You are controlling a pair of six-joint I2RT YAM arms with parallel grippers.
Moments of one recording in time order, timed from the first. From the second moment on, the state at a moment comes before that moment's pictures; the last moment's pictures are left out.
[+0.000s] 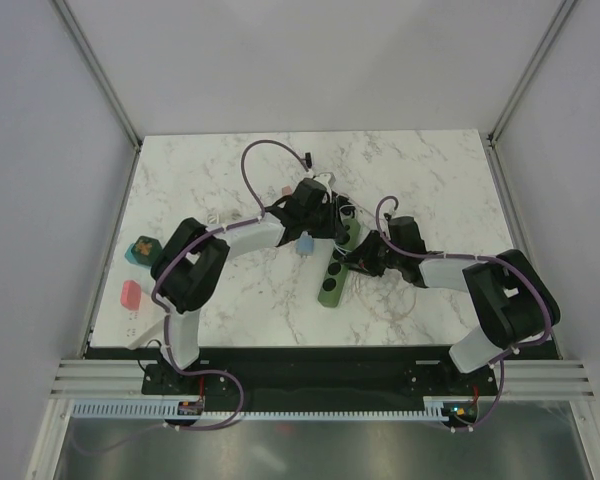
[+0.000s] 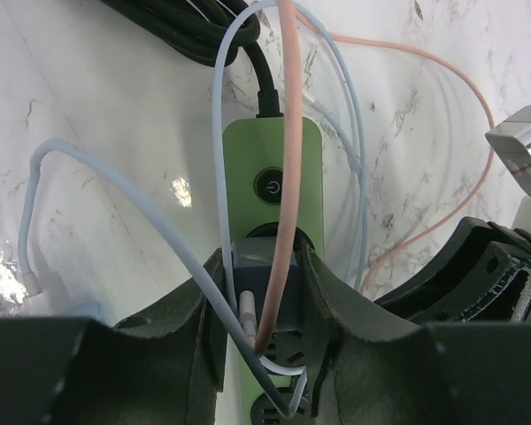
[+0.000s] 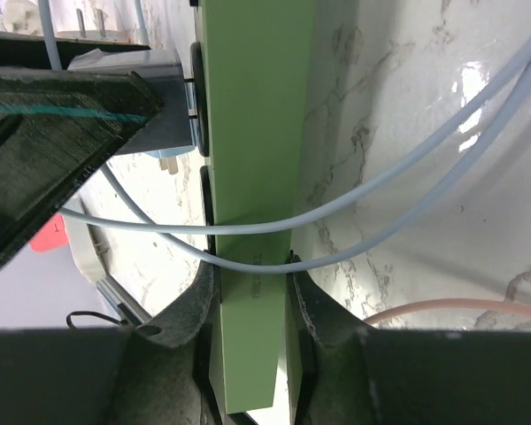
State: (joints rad) left arm -0.73 1.96 1.32 -0.04 0.10 -0.54; right arm 0.37 1.58 0.58 0.26 -0.40 0.93
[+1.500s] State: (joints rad) left arm -0.59 2.13 1.85 -0.19 0.14 -0.62; right arm 0.55 1.46 0.56 0.07 -0.48 0.62
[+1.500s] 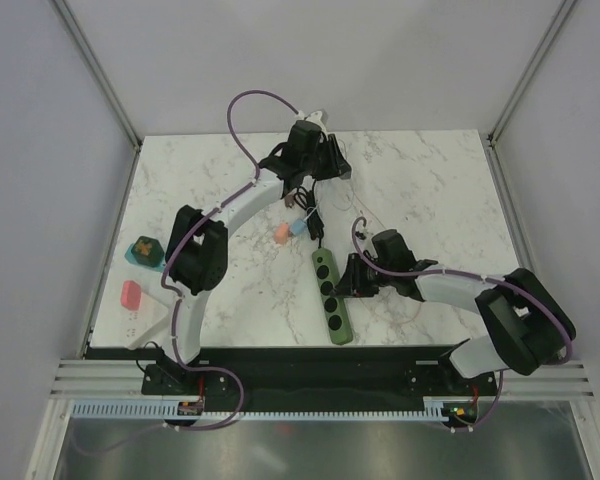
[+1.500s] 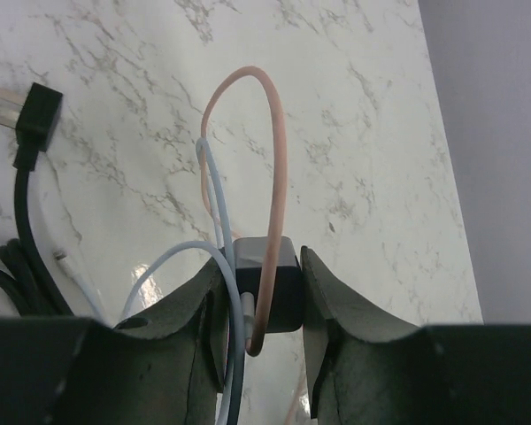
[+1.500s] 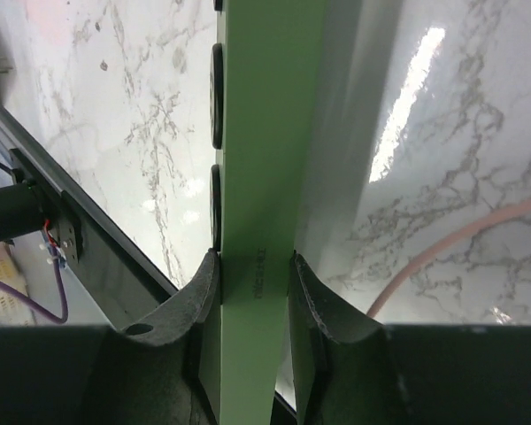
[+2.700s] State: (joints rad) left arm -0.31 2.36 2.12 -0.42 0.08 -0.61; right arm 0.22 1.24 0.46 -0.06 -0.37 0.67
